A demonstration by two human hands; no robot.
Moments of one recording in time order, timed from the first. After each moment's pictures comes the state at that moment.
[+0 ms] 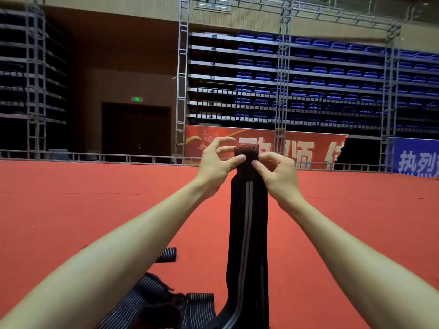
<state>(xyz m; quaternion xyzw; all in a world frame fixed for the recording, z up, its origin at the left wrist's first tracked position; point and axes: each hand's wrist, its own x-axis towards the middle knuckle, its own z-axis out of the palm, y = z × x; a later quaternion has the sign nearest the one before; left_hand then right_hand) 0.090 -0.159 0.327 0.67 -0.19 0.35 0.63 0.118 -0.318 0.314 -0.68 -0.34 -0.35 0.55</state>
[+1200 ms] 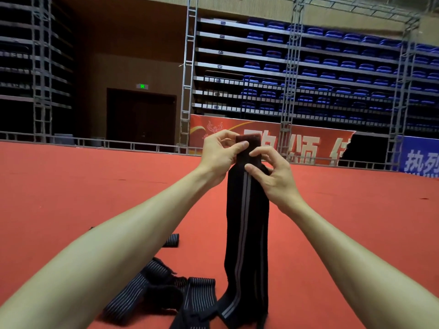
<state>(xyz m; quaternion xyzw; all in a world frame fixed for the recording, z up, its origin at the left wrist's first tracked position) 0.077 -0.161 0.329 0.61 -0.18 0.34 0.69 0.108 -0.307 0.291 -0.66 -0.44 -0.29 0.54</state>
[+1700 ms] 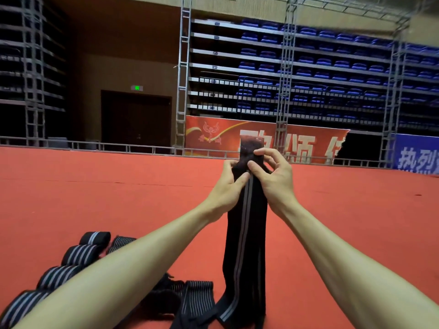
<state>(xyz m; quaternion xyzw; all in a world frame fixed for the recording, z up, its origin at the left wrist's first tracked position) 0.082 -0.176 0.266 0.73 -0.20 0.24 0.61 0.115 -0.303 0.284 -0.61 -0.35 -0.30 0.64</state>
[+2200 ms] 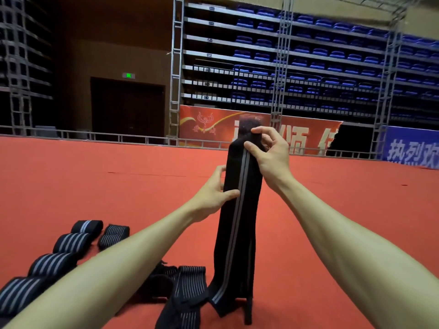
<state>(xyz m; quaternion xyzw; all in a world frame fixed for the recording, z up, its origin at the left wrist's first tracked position) 0.079 -0.162 0.236 0.75 -0.19 0.13 0.62 0.122 -0.312 0.304 -0.65 -0.34 -0.33 0.59</state>
